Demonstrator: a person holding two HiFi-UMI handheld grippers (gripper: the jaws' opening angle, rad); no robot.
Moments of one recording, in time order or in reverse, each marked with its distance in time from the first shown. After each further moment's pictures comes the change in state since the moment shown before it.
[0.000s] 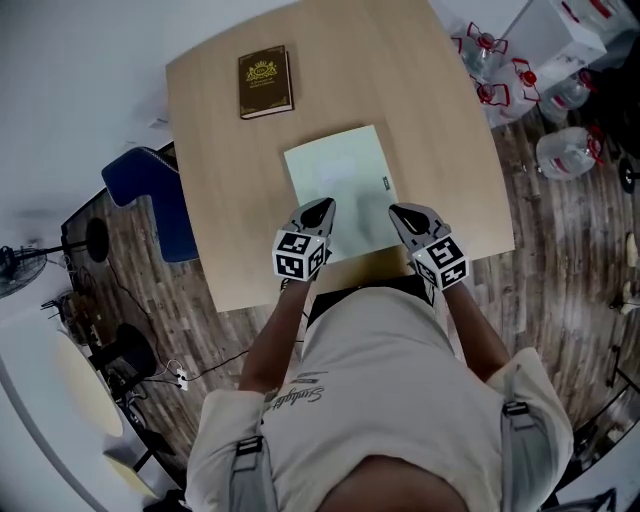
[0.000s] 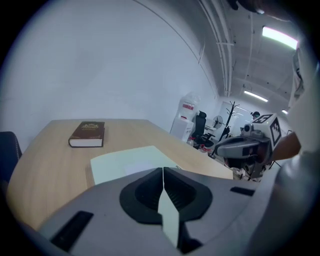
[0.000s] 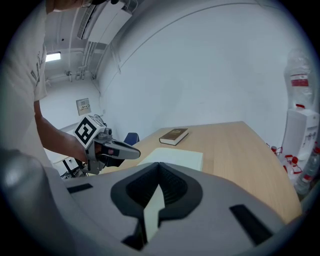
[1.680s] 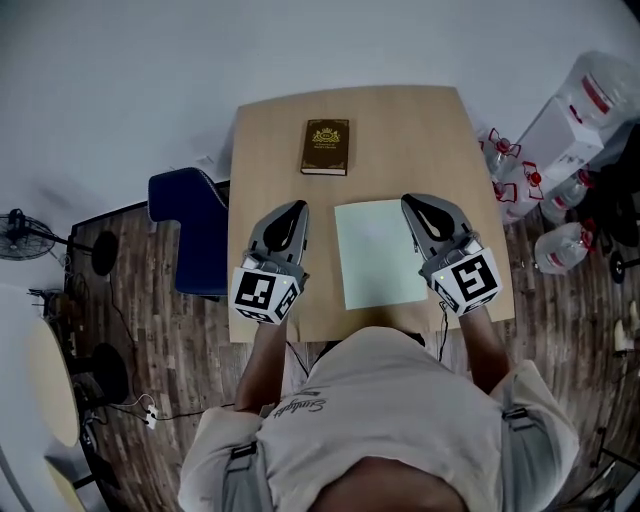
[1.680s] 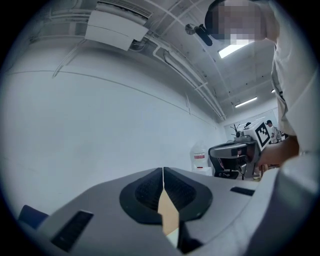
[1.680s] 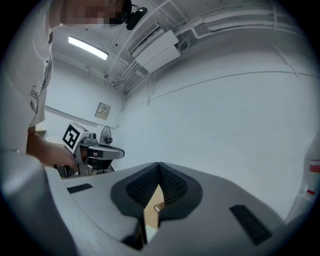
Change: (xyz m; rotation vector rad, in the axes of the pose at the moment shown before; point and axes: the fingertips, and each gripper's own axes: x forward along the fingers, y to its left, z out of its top) left arm -0.253 0.027 0.216 0.269 -0.663 0.203; right arm -0.035 0.117 0.285 -0.453 -0.452 -0.002
